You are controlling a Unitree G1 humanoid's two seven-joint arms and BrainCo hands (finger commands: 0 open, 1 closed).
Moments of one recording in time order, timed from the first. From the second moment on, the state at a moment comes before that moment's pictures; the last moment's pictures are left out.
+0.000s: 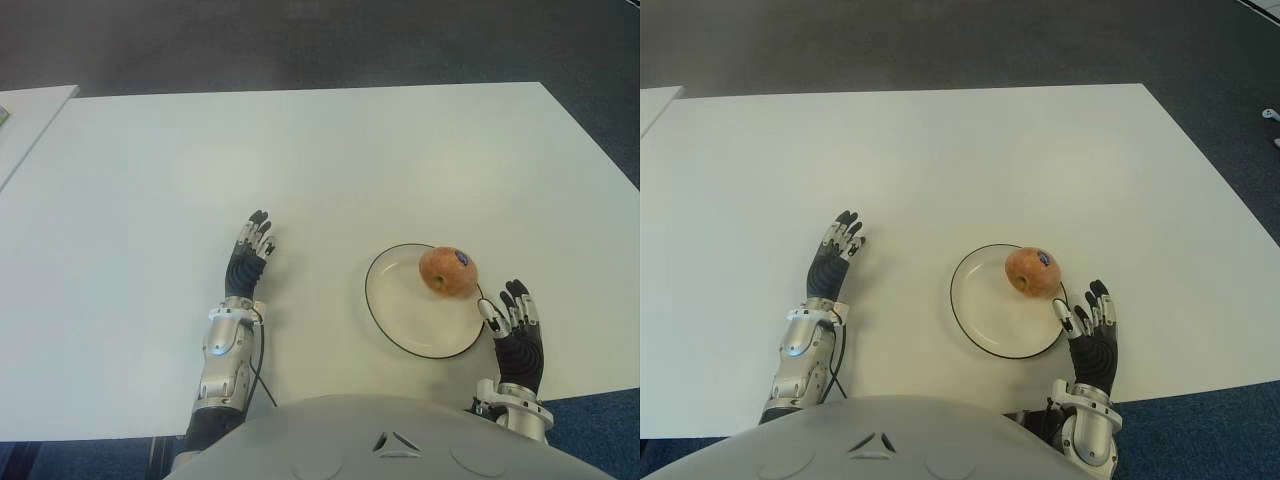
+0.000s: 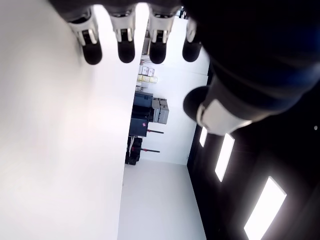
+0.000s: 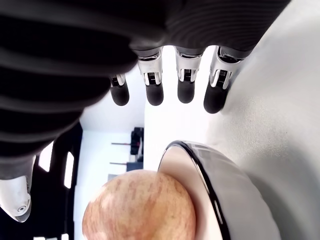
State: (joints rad) left arm 0.26 -0.05 0.01 0.16 -0.15 -0.33 -0.13; right arm 0.76 0.05 -0.11 -0.33 0.03 -0.21 -0.14
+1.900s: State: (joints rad) left arm 0.57 -0.06 -0.07 0.00 -0.10 -0.46 -0.10; right arm 0.54 -0.16 -0.31 -0.39 0.11 0.10 0.11
